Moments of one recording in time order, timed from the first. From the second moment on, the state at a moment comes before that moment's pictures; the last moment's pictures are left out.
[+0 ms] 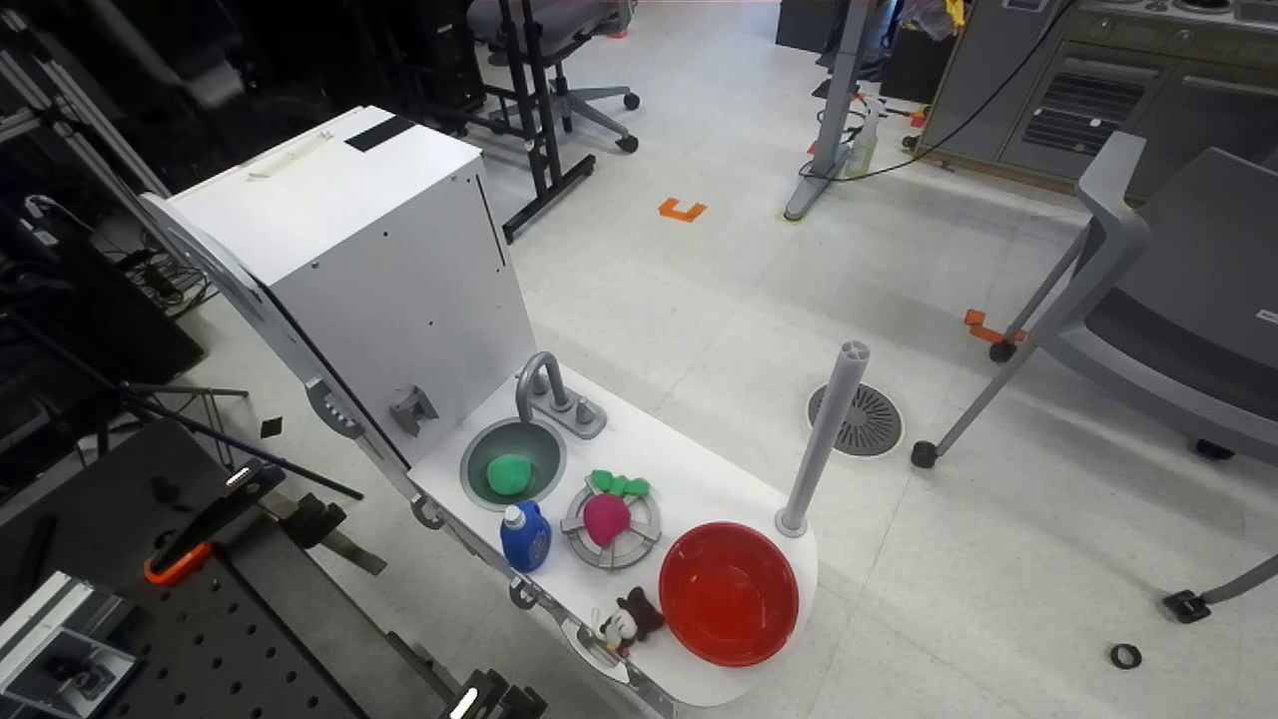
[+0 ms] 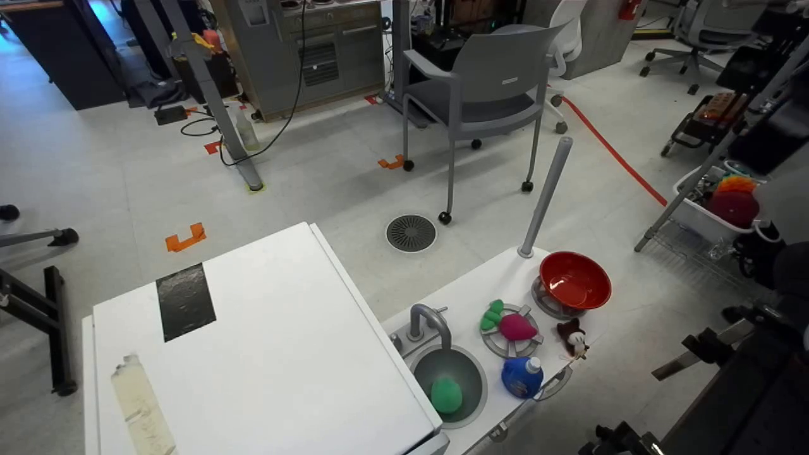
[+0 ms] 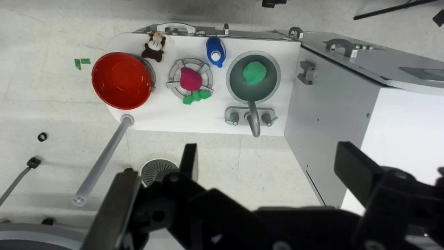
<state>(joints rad) 0.09 -0.28 0.09 -2.49 0.02 2.31 0.06</state>
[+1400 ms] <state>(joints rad) 0.12 0.92 -0.11 -1.94 -0.09 2.85 0.21</state>
